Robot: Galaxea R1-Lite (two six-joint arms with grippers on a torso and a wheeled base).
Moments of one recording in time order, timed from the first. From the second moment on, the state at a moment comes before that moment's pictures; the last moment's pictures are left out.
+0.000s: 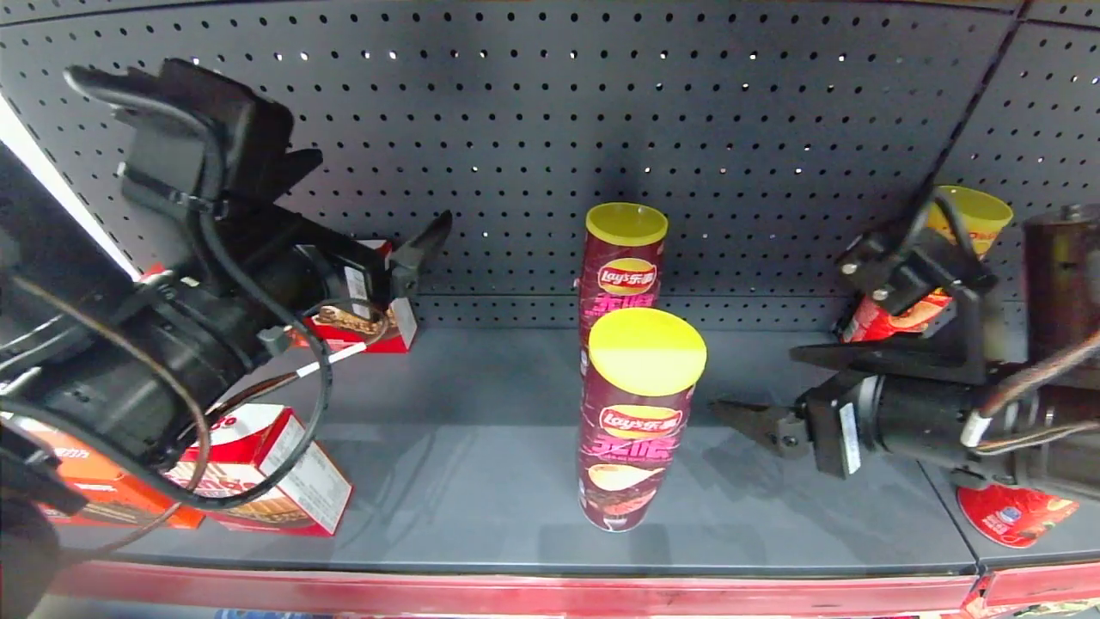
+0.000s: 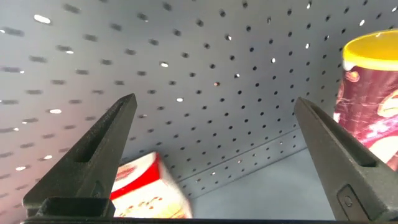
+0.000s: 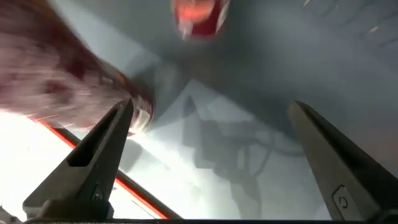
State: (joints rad) left arm -0.50 1.47 -0.71 -1.04 0.17 0.39; right arm 0.72 1.38 -0.90 -0.13 -0.17 -0.04
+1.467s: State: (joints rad) left arm -0.51 0.31 -0.21 -0.10 0.20 0.37; right arm 0.70 0.41 -0.23 -0.12 -0.17 -0.13
